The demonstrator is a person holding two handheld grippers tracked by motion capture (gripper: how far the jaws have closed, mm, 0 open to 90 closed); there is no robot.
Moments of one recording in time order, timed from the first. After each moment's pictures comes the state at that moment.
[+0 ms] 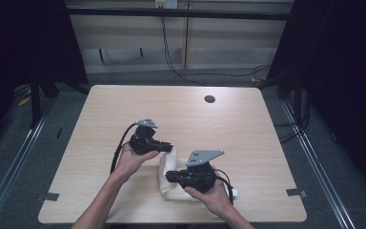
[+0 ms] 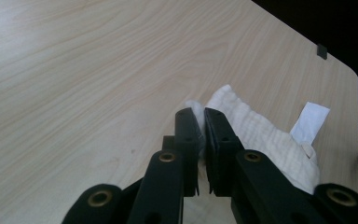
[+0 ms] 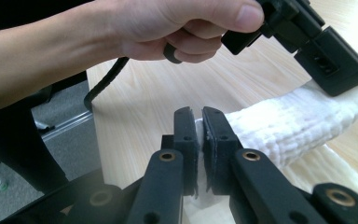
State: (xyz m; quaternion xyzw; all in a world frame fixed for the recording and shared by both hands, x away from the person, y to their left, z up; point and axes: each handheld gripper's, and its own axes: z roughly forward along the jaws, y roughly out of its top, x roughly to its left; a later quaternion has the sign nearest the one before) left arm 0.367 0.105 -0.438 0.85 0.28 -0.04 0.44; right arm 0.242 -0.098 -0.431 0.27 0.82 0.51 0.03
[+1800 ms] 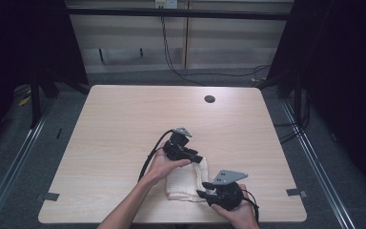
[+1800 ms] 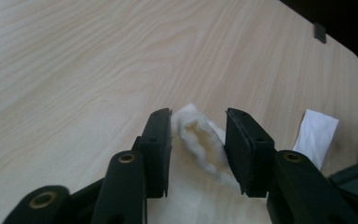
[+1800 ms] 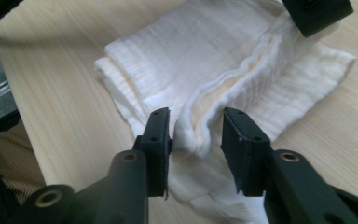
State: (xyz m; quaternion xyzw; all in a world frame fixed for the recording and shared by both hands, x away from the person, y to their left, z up) left arm 0.365 0.015 -0.476 0.87 0.25 -0.09 0.42; right arm 0.206 -0.168 -0.487 0.36 0.84 0.40 0.11
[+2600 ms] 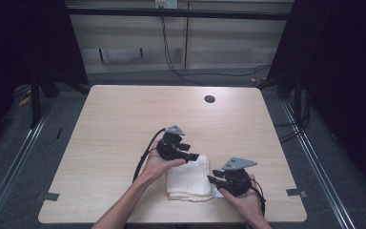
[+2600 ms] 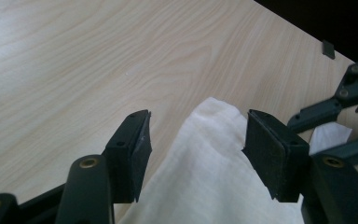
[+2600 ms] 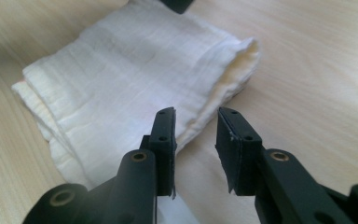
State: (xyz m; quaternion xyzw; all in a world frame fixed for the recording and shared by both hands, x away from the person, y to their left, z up) left arm 0.360 0.039 -0.463 0.86 0.26 -0.04 0.44; right arm 0.234 -0.195 -0.481 0.41 0.81 0.38 0.14
